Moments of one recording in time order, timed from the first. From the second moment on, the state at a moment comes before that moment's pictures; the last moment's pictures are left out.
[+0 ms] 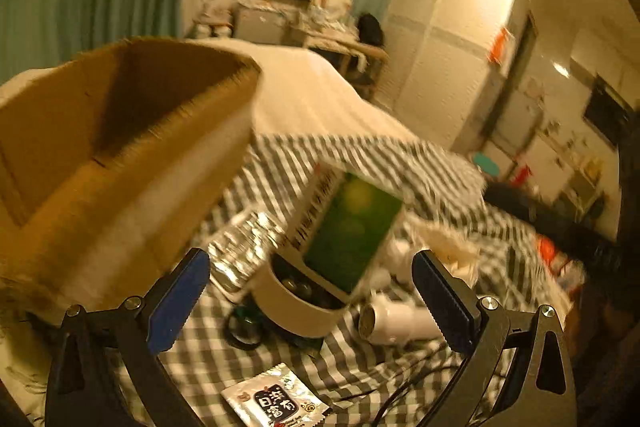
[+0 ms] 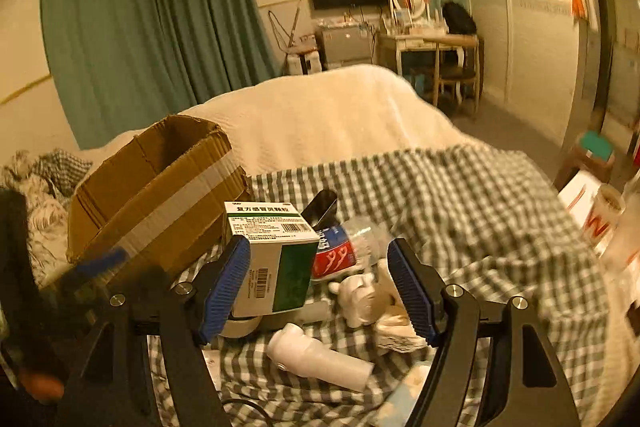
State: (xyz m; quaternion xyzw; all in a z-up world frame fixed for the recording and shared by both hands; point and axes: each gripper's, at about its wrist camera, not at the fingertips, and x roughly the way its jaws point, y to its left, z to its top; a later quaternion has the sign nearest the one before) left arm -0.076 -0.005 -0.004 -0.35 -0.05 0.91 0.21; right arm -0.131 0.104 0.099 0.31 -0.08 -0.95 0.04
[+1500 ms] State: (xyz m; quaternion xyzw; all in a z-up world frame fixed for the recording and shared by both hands) left arm -0.110 0.010 -0.080 -0.38 0.00 0.88 0.27; right arm -0.191 0.098 0.046 0.31 -0.15 -0.92 0.16
